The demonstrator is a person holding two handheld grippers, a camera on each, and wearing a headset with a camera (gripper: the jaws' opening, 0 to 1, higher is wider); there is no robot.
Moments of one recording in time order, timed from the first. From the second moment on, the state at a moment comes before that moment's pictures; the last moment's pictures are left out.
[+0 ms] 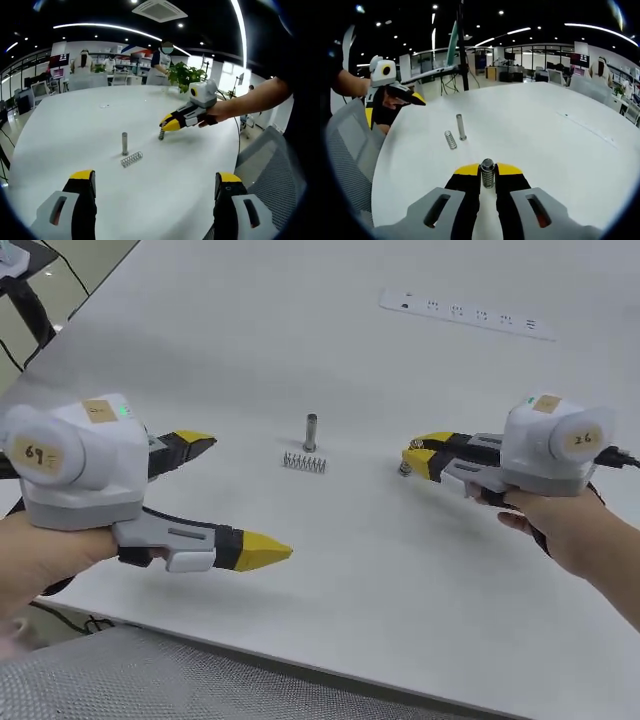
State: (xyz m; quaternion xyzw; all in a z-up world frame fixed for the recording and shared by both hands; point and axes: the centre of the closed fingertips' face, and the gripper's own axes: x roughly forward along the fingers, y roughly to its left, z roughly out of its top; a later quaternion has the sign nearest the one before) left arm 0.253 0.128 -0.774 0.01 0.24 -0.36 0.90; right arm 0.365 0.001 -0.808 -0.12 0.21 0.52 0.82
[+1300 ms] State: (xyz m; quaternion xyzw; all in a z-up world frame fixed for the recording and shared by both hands) left arm 0.259 0.127 -0.759 0.02 0.22 -0.36 0.91; right arm 0.335 -0.009 -0.758 -0.09 0.17 0.55 0.81
